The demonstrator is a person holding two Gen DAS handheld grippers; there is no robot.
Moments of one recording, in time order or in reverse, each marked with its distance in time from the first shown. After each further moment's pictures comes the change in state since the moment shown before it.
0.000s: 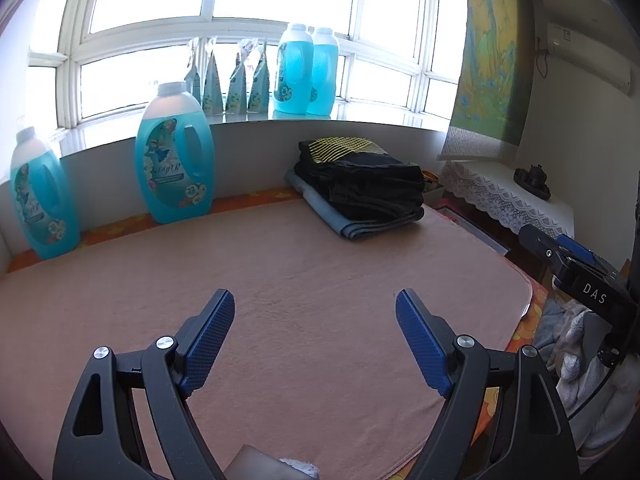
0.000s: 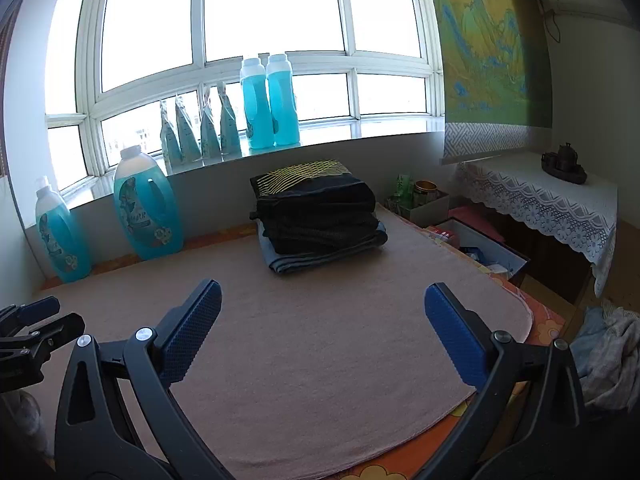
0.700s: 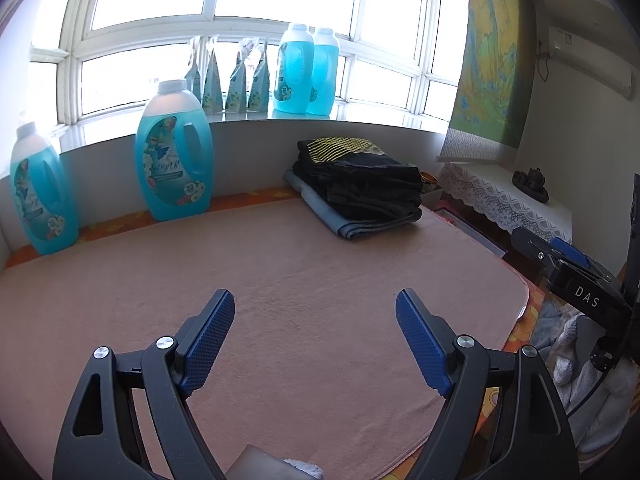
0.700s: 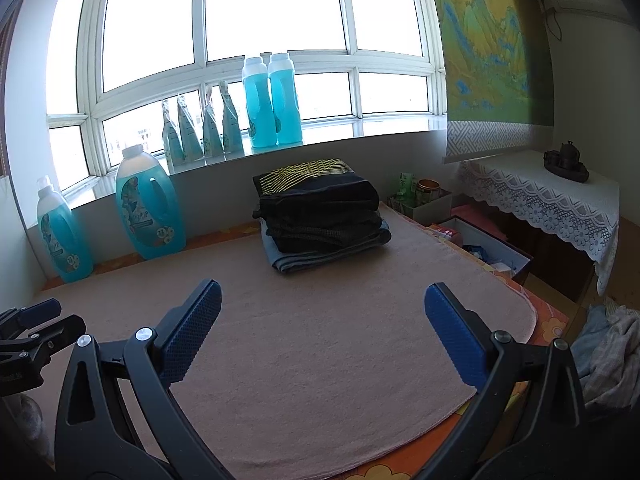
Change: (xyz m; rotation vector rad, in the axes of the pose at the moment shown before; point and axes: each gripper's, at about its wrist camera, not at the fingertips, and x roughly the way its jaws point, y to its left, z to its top) left arm -0.001 -0.002 -0.001 -0.012 0.000 -0.010; right arm 0.002 0.003 0.001 -0.003 0.007 0.006
